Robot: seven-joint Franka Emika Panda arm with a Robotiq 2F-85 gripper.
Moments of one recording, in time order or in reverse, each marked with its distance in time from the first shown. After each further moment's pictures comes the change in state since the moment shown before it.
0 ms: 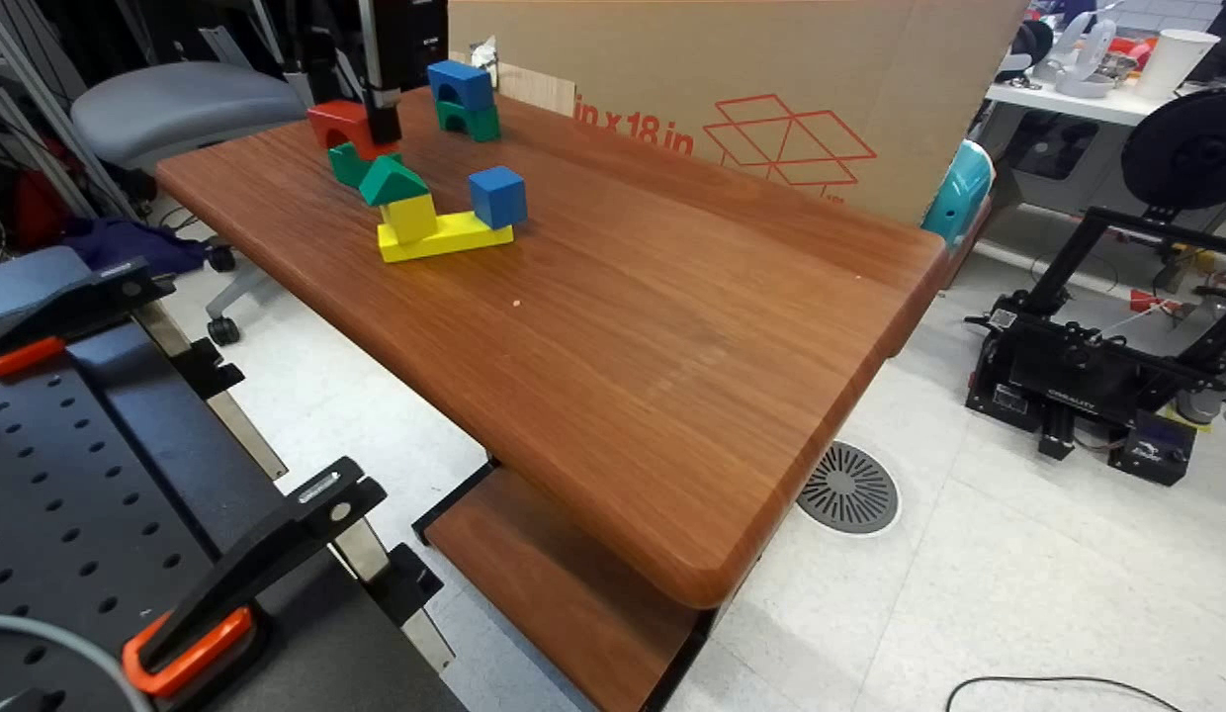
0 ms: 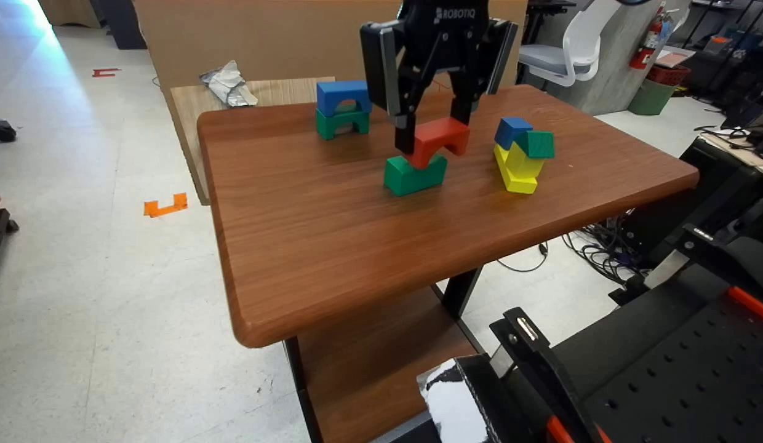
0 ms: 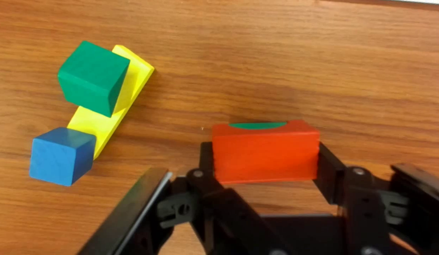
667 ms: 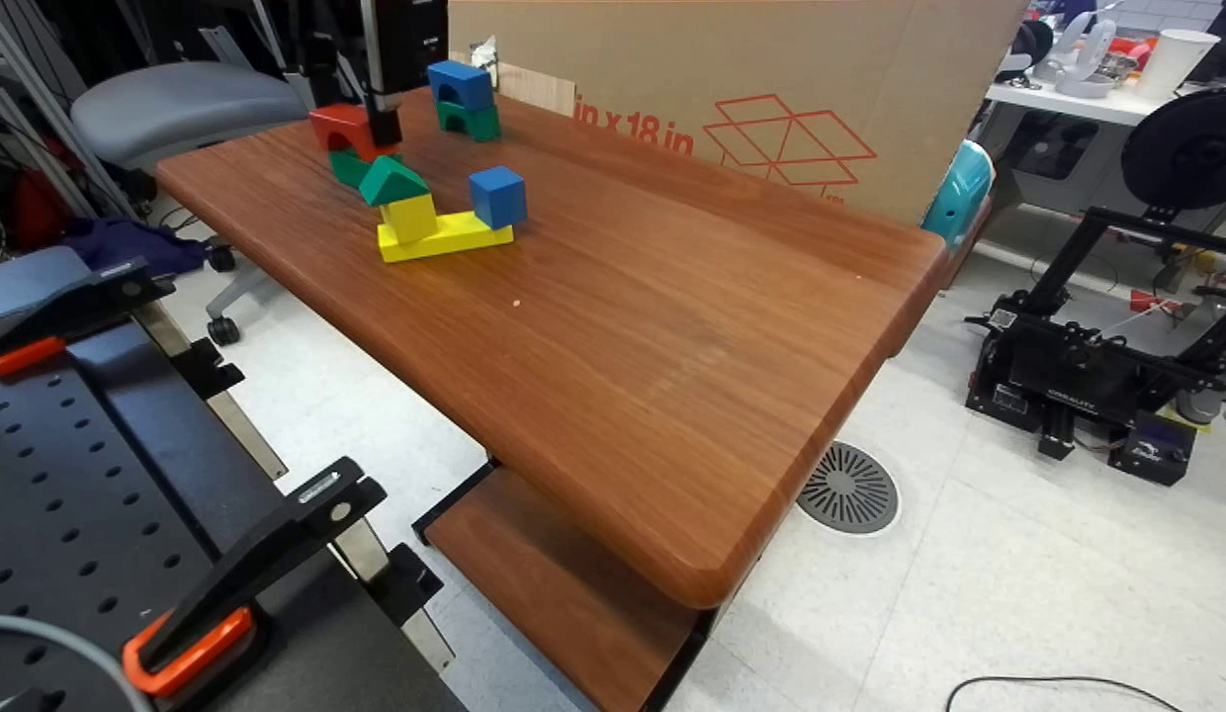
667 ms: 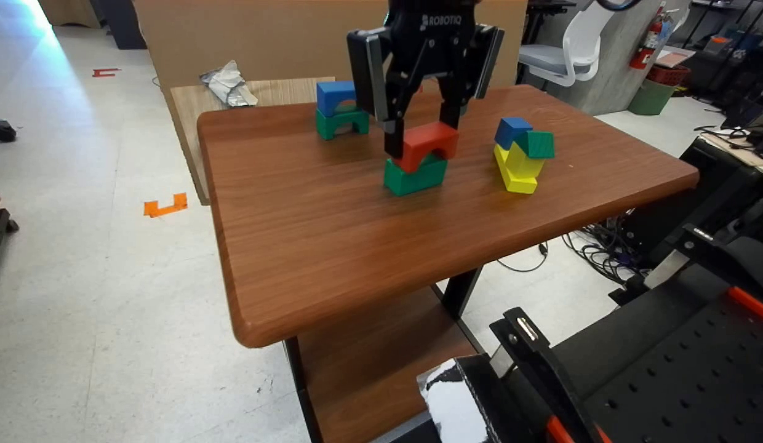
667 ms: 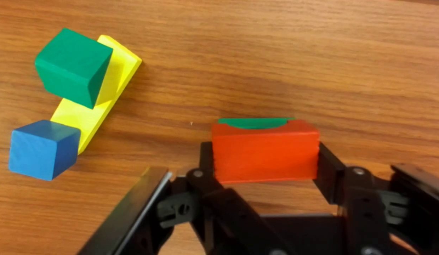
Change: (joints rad) arm 0.012 0.026 0.001 0.025 0.000 0.000 0.000
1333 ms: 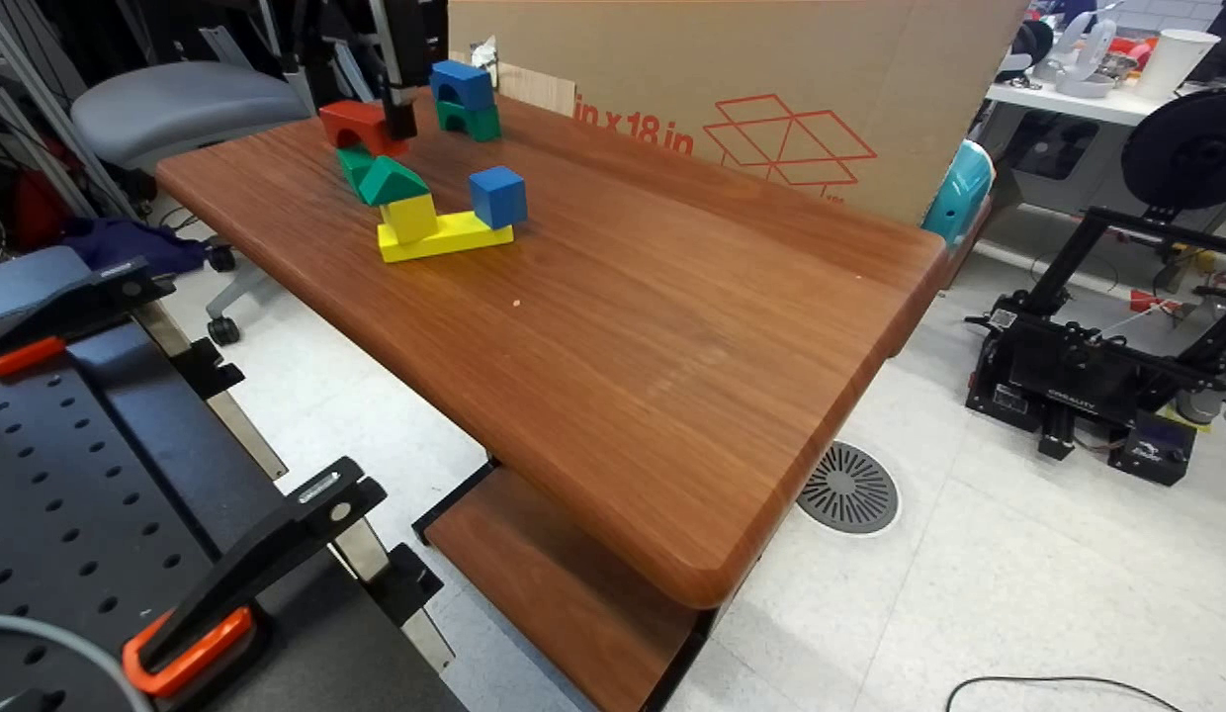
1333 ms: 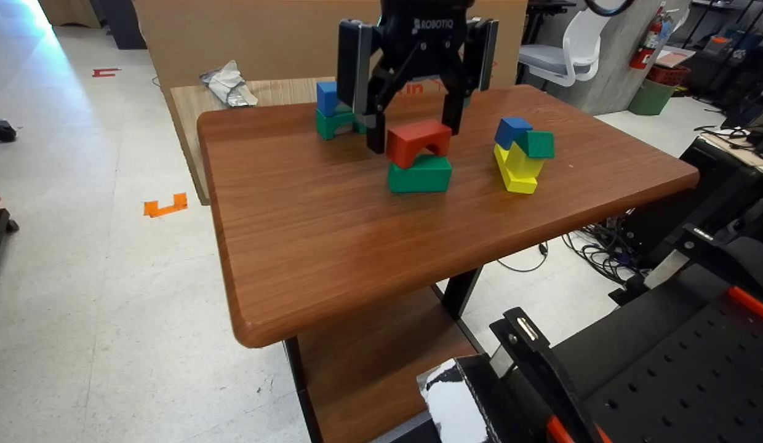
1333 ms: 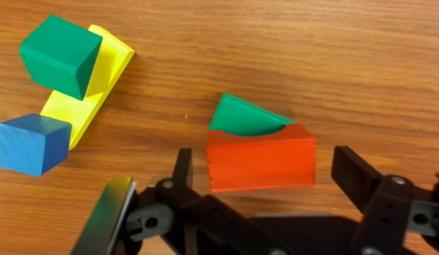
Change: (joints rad) arm 0.000 0.022 0.002 0.024 0.008 0.000 0.000
